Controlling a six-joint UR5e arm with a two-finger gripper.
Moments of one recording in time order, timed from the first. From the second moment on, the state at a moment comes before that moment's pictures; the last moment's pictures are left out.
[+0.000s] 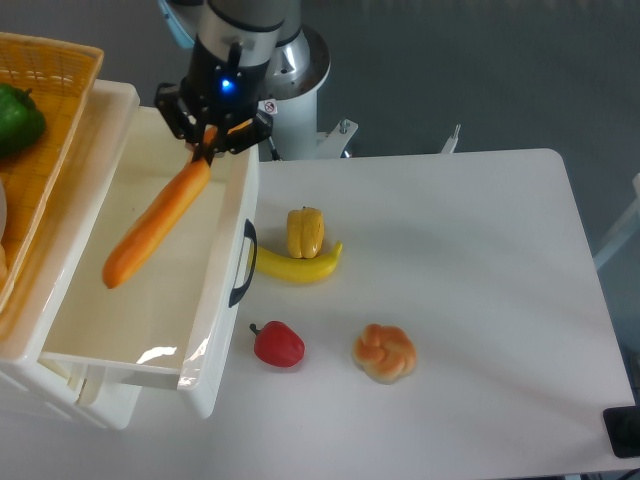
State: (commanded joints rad) arm 2.33 -1.58 -1.51 -1.59 1.19 0.40
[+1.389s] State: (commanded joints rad) arm 2.34 -1.60 -1.50 -1.54 1.21 0.53
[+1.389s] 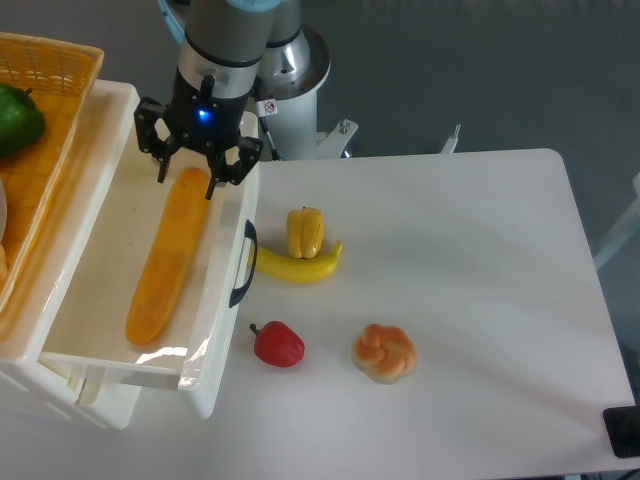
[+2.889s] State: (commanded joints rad) arm 2.52 -1.76 -1.49 -1.25 1.35 0.89
